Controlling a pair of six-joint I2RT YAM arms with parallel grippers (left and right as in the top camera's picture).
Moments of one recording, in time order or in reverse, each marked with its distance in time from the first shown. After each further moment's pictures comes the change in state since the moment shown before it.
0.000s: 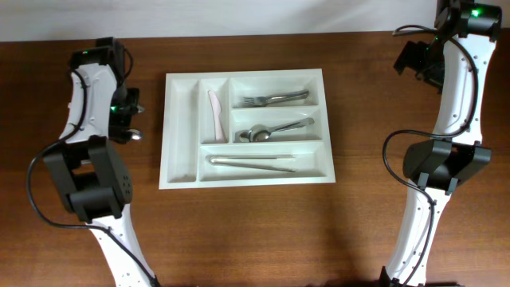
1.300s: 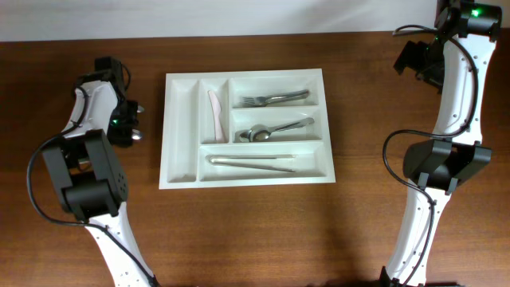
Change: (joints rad) left arm 0.032 0.033 -0.220 0.321 -0.006 0.042; right arm 0.000 0.000 0.000 0.000 0.000 0.000
